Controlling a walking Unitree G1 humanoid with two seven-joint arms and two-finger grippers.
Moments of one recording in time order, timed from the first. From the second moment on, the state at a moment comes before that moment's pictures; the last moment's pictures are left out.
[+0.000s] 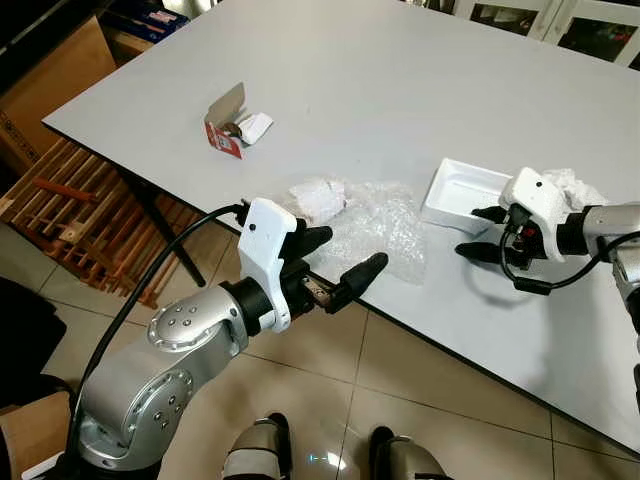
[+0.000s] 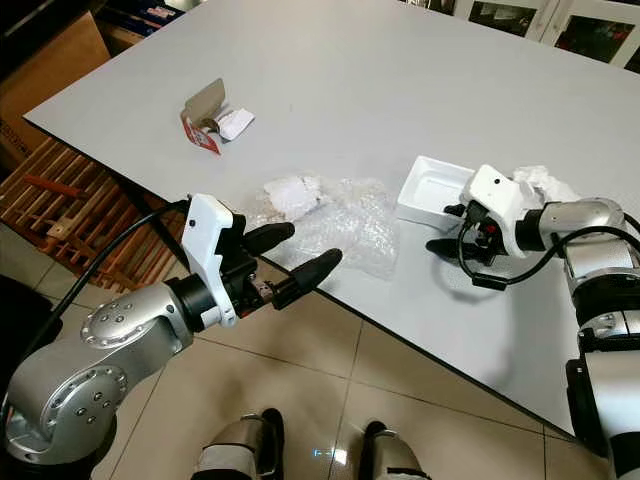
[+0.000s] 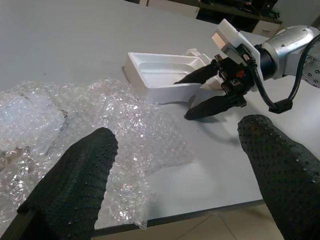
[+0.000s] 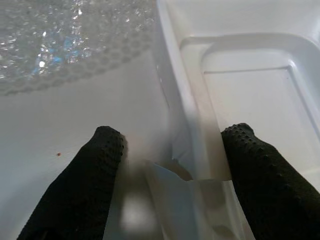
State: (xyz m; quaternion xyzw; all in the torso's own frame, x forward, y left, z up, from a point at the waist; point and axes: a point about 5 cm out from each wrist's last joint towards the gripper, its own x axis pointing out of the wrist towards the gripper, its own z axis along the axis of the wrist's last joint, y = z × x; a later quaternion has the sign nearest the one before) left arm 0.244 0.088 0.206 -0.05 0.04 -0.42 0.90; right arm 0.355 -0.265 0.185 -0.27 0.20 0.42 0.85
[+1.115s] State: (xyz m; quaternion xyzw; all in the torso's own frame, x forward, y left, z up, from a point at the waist) left arm 0.245 0.089 0.206 -0.04 0.03 -0.41 0.91; right arm 0.357 -0.227 0.160 -0.18 0.13 0.40 0.89
